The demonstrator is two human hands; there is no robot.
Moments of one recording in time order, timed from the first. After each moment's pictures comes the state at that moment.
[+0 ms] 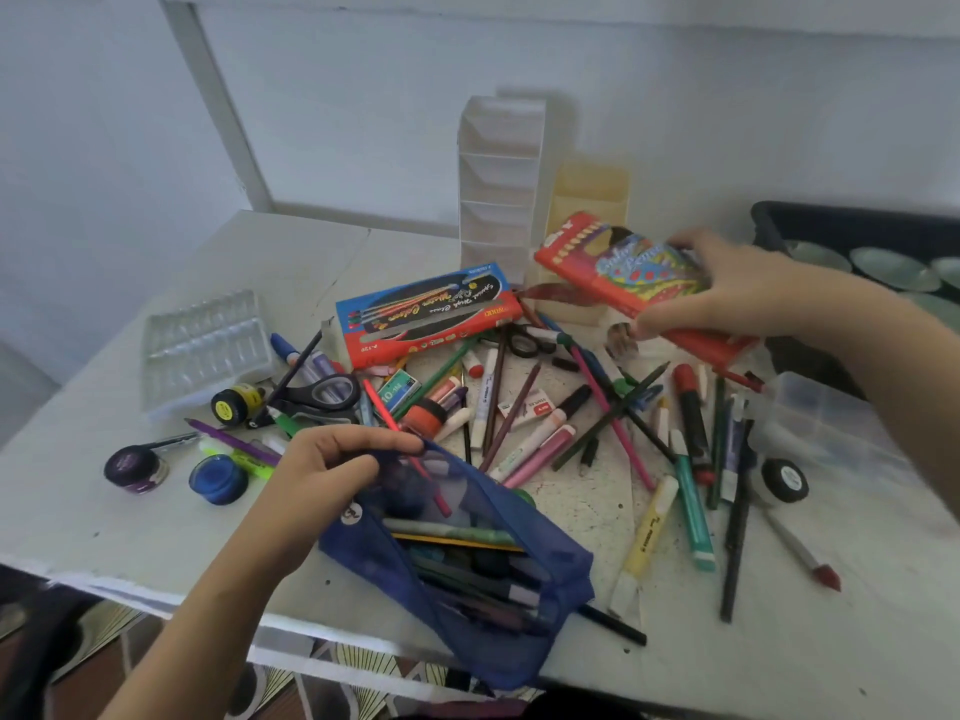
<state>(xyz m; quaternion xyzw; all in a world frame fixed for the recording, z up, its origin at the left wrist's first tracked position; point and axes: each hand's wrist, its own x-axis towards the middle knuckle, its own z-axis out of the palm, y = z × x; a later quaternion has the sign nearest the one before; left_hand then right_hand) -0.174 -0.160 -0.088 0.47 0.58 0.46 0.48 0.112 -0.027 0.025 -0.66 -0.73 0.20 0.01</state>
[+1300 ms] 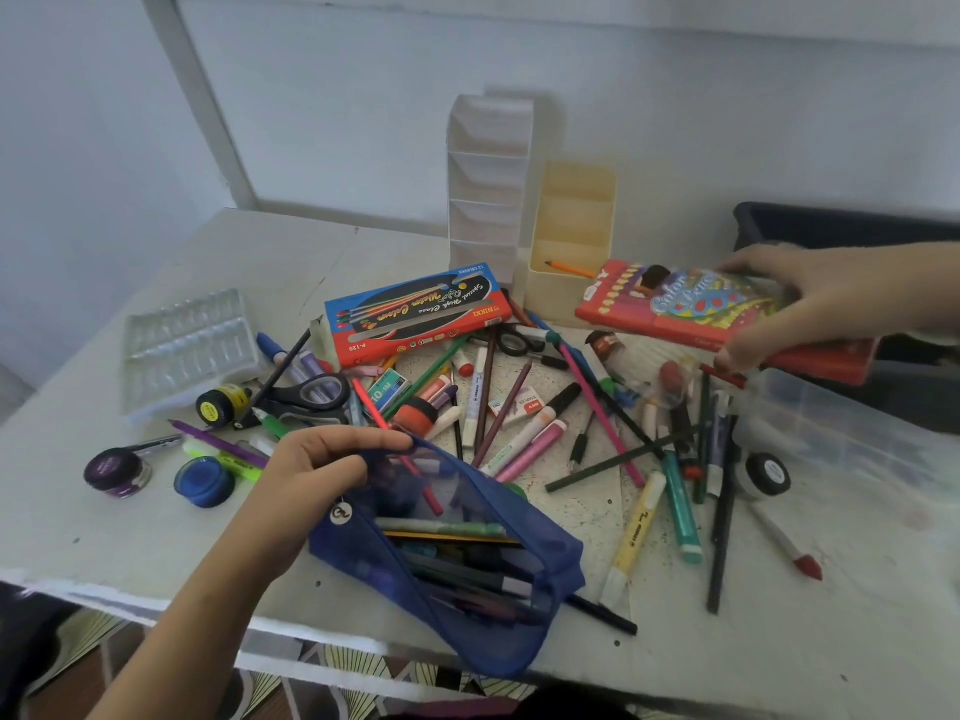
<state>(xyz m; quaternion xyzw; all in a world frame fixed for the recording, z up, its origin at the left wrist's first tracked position) -0.177 -0.160 -0.092 0.46 0.57 0.46 0.50 0.153 -0.048 0.056 -0.63 -0.71 0.29 -0.07</state>
